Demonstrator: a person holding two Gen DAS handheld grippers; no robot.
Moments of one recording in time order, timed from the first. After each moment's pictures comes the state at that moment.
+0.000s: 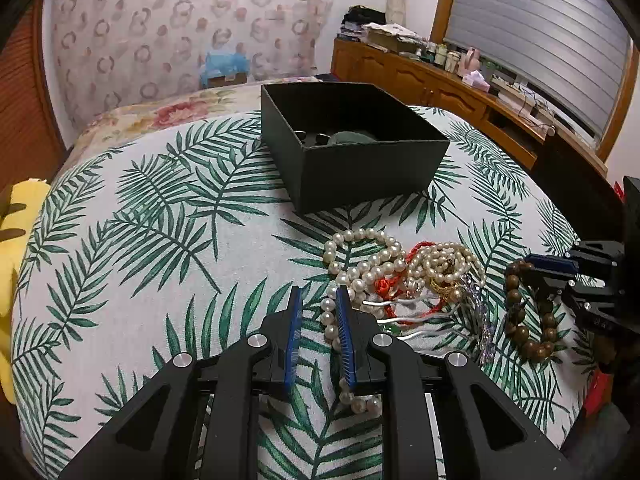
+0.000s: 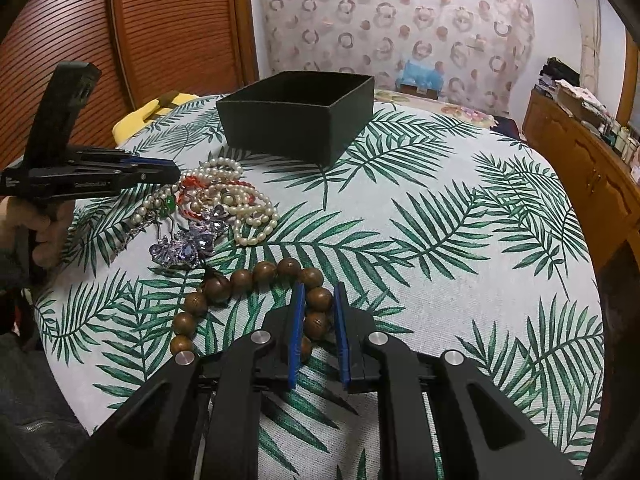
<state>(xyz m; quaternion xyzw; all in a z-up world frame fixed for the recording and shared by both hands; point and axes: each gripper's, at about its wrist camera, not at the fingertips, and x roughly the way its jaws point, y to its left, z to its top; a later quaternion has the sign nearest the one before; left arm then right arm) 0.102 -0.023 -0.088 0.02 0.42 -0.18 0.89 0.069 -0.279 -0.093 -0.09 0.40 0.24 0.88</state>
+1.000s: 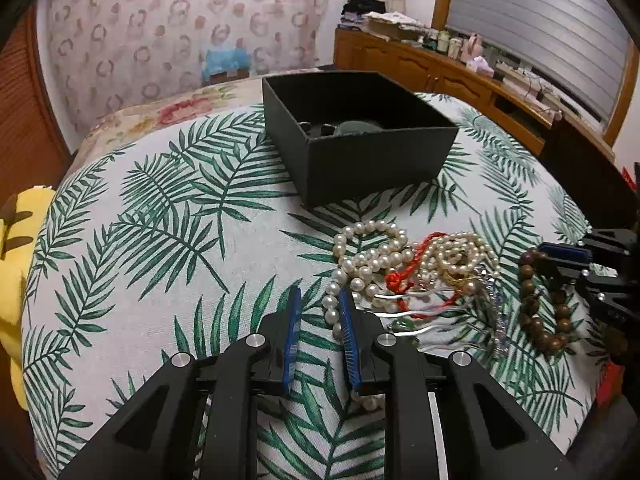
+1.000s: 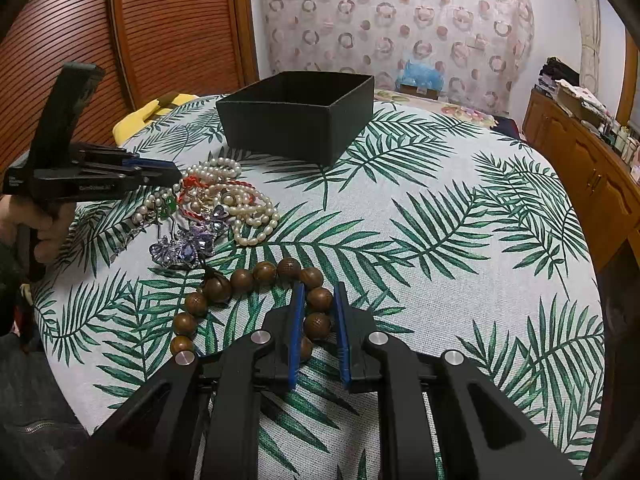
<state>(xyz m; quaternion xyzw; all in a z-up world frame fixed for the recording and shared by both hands) 0.104 -0.026 -0.089 0.05 0.43 -0.16 0.89 0.069 -0.279 -0.093 -0.09 0.40 0.24 0.88</state>
